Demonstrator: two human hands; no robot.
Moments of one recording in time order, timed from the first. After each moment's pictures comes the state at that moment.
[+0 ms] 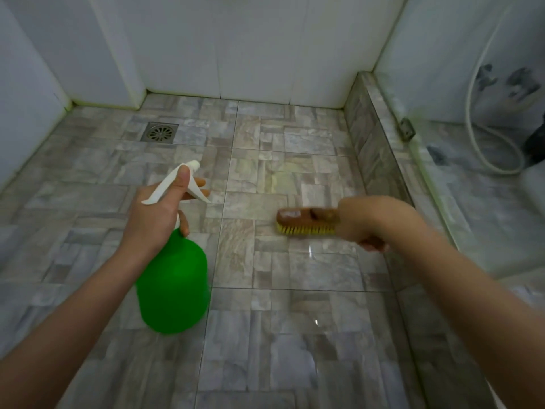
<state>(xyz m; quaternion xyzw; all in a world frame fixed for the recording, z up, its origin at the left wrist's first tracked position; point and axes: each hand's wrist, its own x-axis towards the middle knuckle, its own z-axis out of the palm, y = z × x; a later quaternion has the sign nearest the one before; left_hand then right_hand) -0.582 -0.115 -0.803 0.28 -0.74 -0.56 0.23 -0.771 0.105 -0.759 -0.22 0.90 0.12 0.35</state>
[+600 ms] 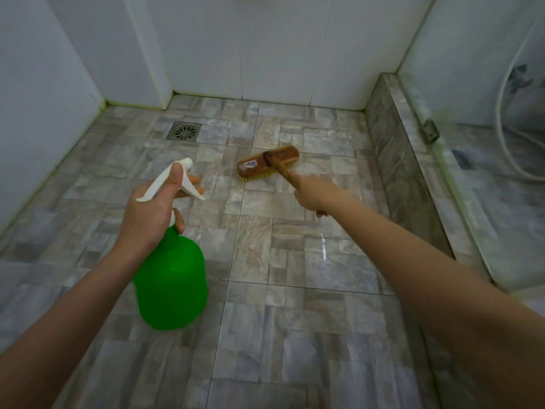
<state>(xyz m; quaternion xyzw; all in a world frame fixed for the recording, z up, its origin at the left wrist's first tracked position) -0.553 -0.128 -0.796 0.32 -0.71 -0.57 0.26 -0.778 0.021 -0.807 -0.38 0.89 0.00 0.24</state>
